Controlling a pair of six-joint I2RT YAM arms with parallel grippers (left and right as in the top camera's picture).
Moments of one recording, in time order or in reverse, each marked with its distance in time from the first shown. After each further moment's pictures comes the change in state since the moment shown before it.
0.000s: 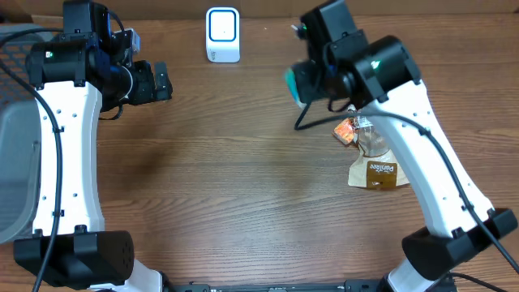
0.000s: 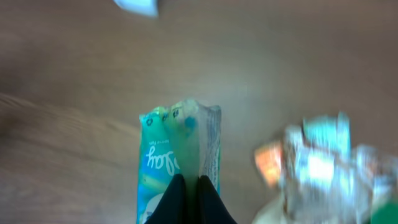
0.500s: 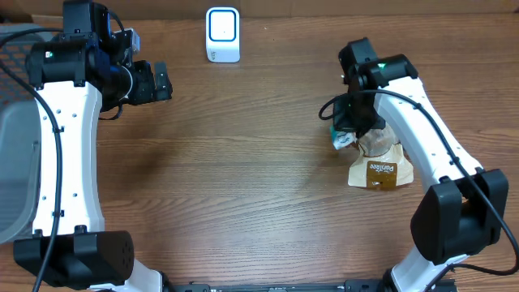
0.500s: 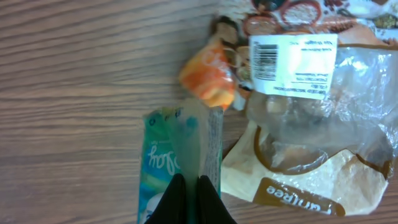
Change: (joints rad) left arm 0.000 0.000 0.000 0.000 0.000 0.000; right arm -0.234 0.041 -0.467 0.106 -0.043 0.100
